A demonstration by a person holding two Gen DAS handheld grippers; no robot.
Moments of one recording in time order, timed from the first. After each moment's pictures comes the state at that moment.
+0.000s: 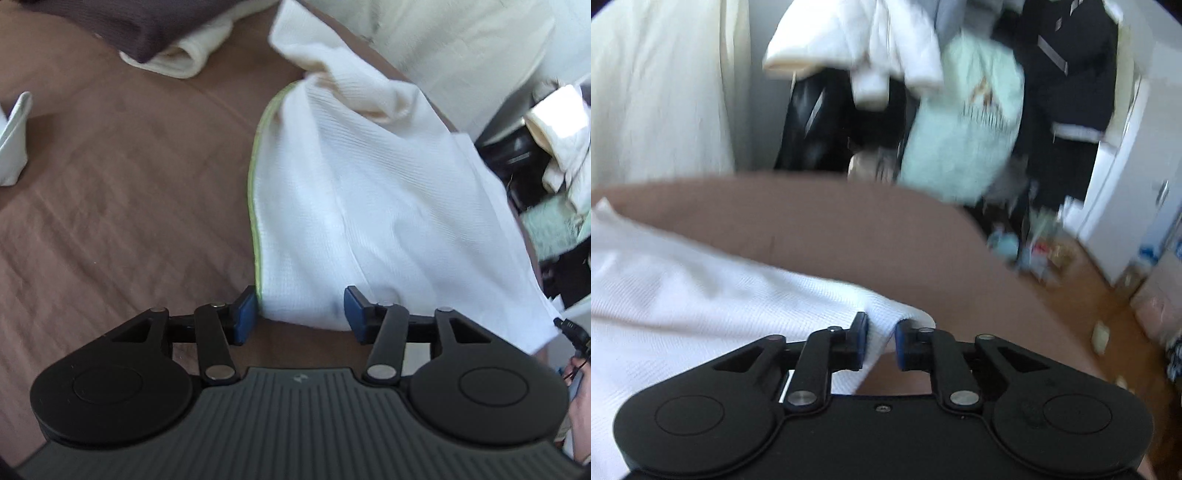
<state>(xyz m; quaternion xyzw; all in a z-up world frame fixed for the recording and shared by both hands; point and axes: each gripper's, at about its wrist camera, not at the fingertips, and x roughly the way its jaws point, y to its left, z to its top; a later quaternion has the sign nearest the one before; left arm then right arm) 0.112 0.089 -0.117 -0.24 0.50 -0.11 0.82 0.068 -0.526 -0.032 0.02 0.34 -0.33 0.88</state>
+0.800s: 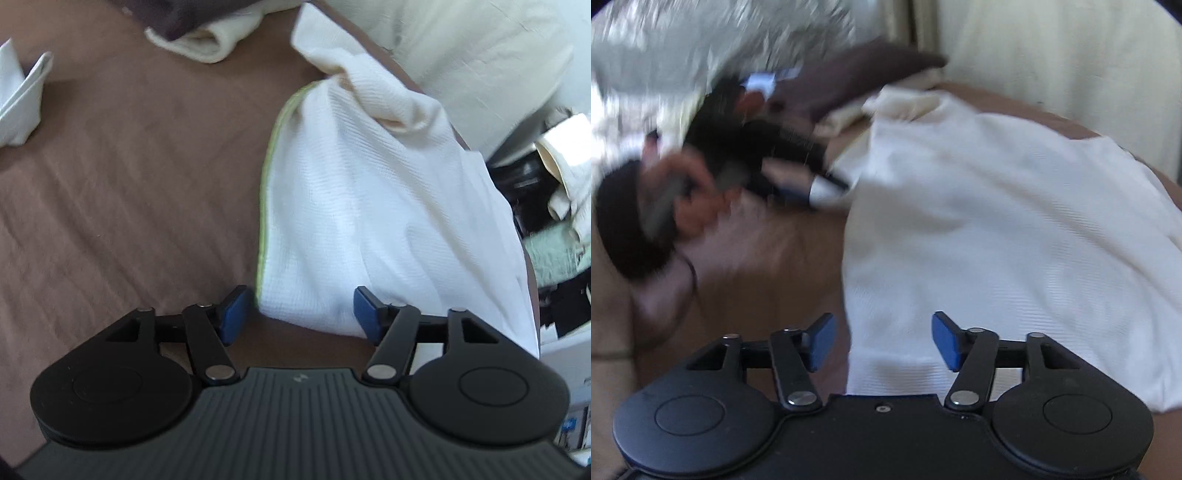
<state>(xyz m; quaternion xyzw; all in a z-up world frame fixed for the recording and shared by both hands) 0.106 0.090 -0.126 -0.28 0.49 -0.10 0.82 -0.013 -0.161 -0.044 -0.09 0.42 0.26 0.87</state>
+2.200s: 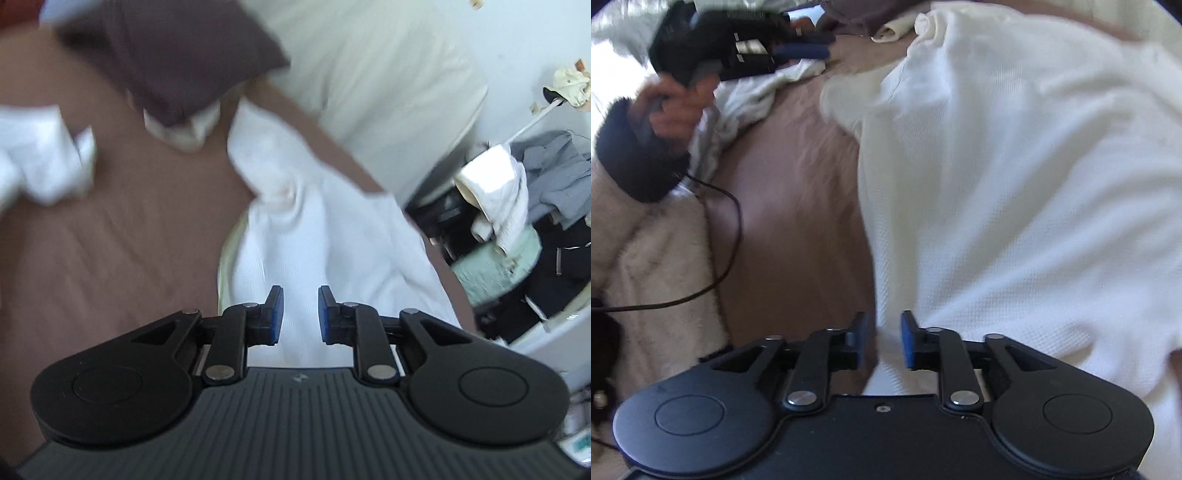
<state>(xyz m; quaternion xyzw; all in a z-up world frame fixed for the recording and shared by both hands) 0.013 0.150 -0.033 -0.30 0.36 -0.14 0.88 -0.057 -0.189 -0.044 -0.05 0.54 0.33 0.77</state>
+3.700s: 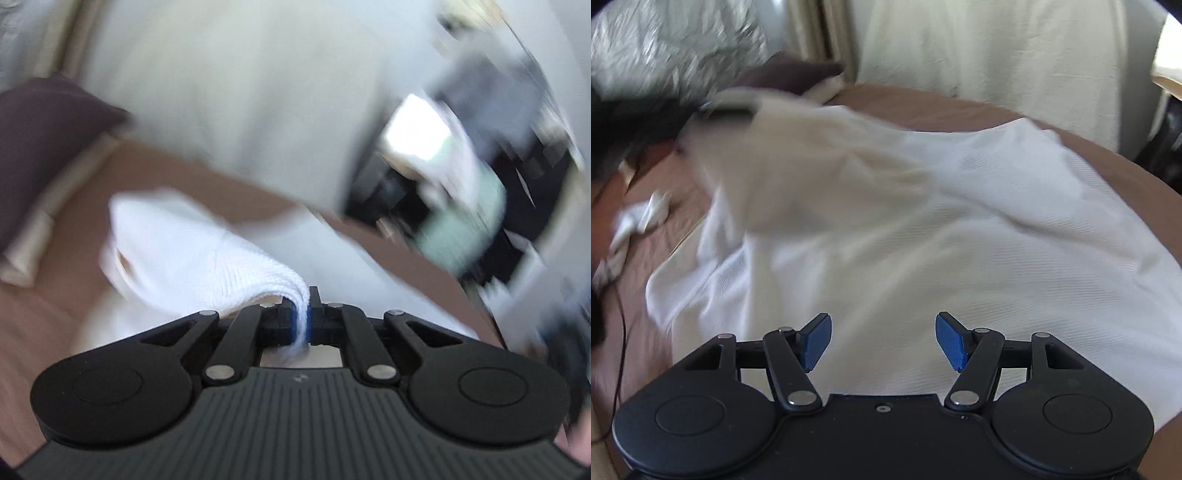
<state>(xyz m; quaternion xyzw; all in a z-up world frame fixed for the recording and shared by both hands) 0.091 -0.014 -0.021 -0.17 0.32 -0.30 0.88 0.079 -0.248 -0.017 -0.01 0.44 0.15 0.89</state>
